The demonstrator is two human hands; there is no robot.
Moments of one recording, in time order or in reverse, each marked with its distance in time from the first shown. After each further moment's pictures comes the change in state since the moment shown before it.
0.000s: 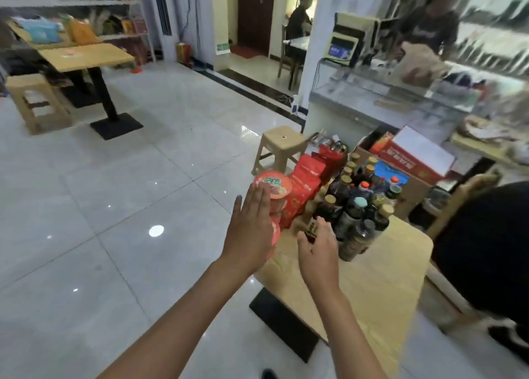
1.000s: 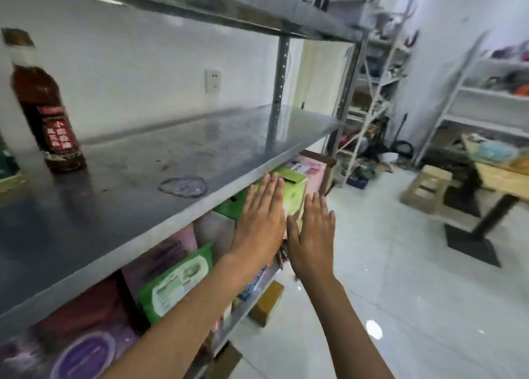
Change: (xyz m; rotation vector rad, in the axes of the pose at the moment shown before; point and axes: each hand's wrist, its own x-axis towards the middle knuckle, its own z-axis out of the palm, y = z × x) left_hand -0.497 -0.438 -0.303 0.692 0.689 -1.050; right_hand -0.464 -0.547 0.302 0.332 -0.706 -1.407
